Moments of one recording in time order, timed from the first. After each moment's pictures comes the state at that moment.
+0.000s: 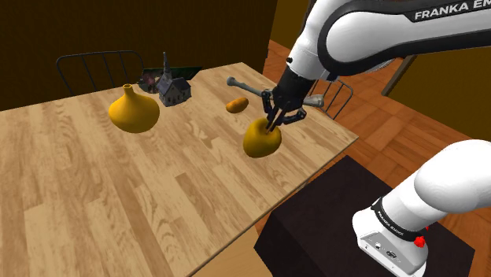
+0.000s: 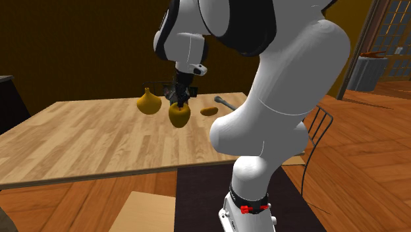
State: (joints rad) arm -0.13 -0.55 0.55 -2.56 0.53 2.18 1.24
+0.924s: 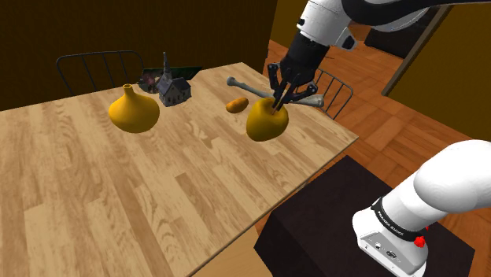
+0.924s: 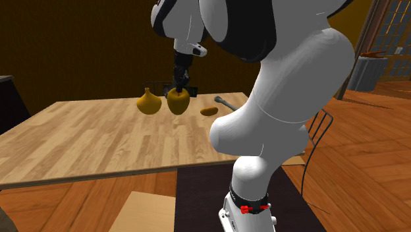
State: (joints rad) arm -0.14 -0.61 0.50 -2.42 0.48 1.98 1.28
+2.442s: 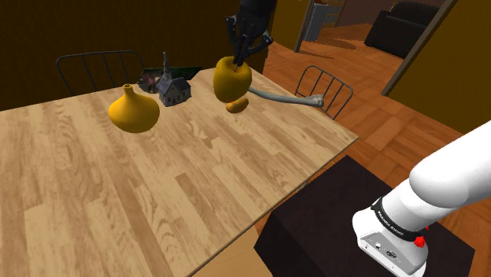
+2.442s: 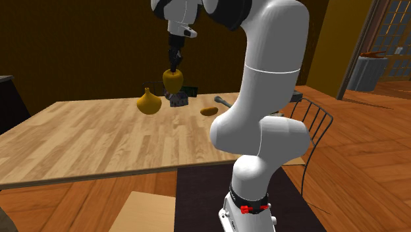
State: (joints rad) arm -0.25 -0.12 0.61 -1.86 0.24 1.92 1.43
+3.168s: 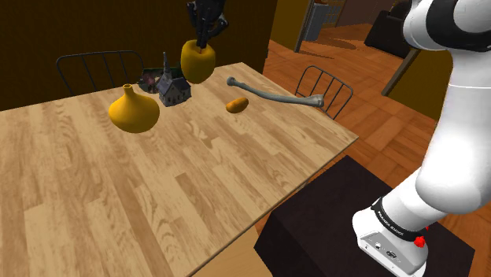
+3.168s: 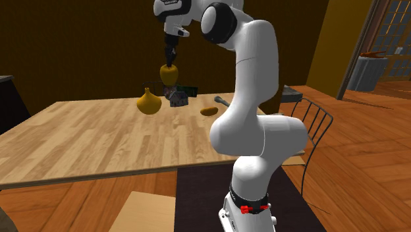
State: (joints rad) arm -0.08 0.47 0.62 -1.20 -0.12 1.77 1.61
